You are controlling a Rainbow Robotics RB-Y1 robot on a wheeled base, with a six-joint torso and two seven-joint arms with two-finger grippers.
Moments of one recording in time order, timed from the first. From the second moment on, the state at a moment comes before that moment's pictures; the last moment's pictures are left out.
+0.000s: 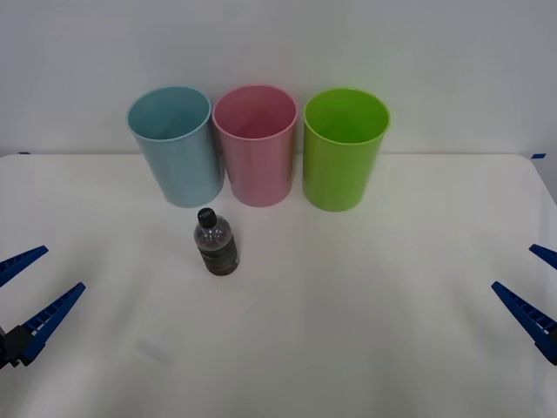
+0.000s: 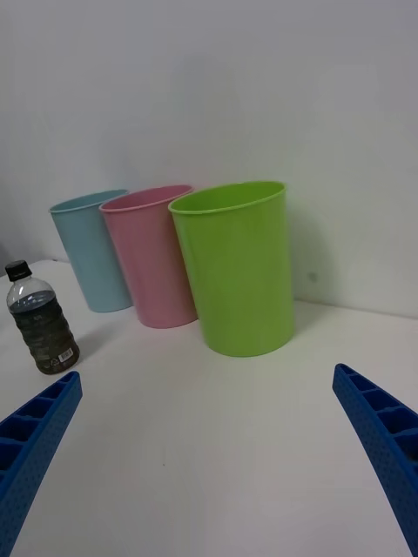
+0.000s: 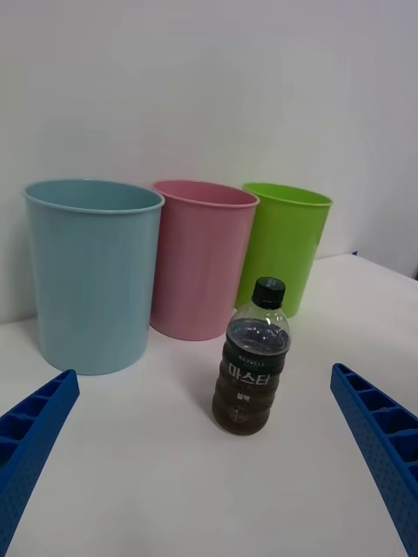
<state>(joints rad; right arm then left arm) 0.35 -0.40 -0.52 -1.66 0.96 -1.22 0.00 0.35 0.40 0.52 -1.66 -0.96 -1.22 0.00</state>
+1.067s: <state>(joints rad) 0.35 -0.40 -0.52 -1.66 0.96 -1.22 0.00 0.36 0.44 0.42 -1.67 -1.19 -1.20 -0.02</state>
